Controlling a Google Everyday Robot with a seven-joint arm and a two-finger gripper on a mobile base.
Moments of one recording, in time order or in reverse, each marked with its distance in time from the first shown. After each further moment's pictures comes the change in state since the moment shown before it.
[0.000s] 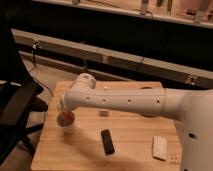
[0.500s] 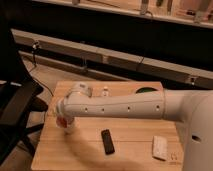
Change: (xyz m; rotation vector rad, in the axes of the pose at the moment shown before) arm -0.010 -0.018 0.006 0.009 0.059 0.070
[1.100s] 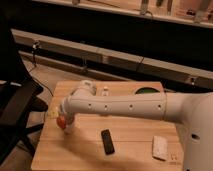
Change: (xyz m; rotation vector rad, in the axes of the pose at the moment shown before) arm 0.001 0.012 0.002 0.032 -0.058 0.034
